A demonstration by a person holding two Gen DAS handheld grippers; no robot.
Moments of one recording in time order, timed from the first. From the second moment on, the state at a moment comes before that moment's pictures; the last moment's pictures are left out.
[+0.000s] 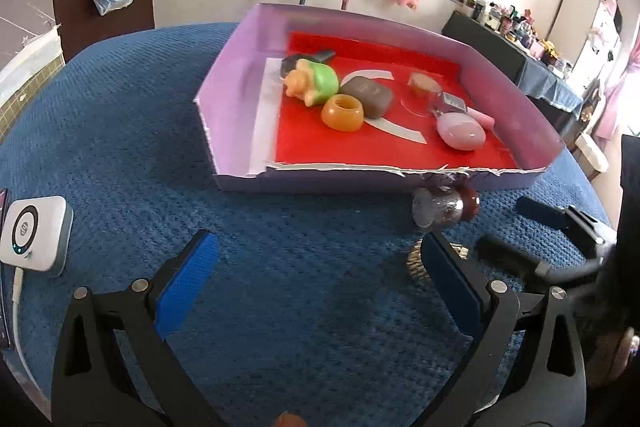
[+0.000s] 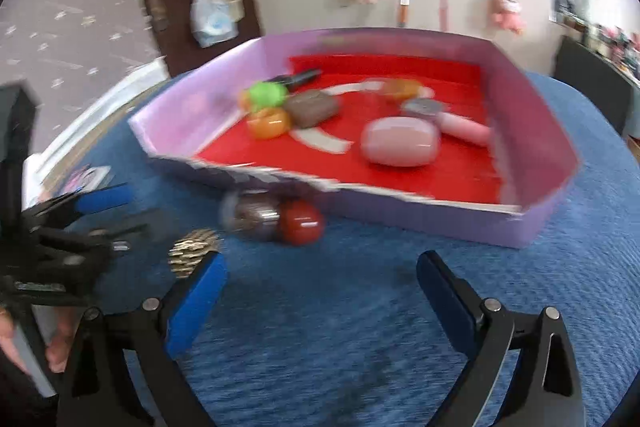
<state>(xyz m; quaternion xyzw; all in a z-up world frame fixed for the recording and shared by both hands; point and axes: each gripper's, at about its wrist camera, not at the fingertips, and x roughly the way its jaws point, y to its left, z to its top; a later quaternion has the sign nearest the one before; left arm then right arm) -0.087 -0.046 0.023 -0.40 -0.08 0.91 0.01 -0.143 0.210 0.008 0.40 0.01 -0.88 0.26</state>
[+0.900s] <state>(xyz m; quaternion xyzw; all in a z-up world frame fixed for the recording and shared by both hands) -0.079 -0.022 0.003 -0.39 -0.04 0.92 0.03 -0.164 0.179 0.011 0.45 -0.04 -0.85 0.28</state>
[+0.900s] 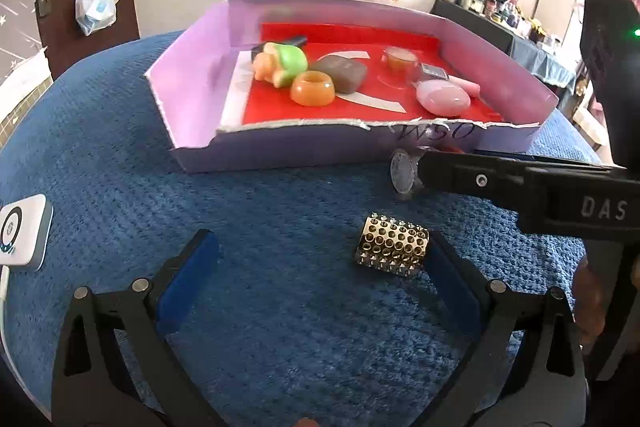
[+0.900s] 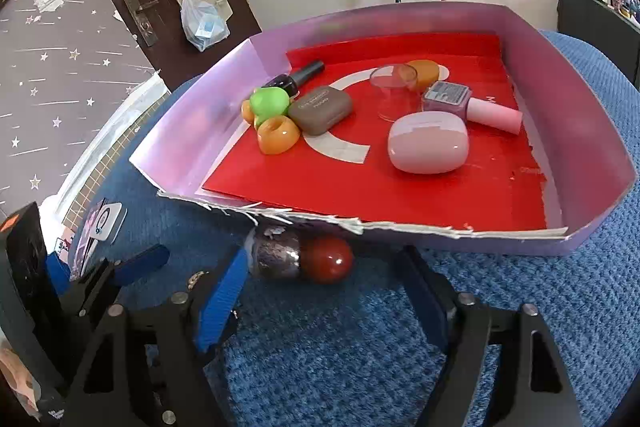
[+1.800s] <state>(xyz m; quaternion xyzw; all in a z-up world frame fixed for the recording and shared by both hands) -0.073 -0.002 0.012 -0.36 -0.03 0.93 0.09 -0.138 0.172 0.024 0.42 0.02 -0.87 0.27</state>
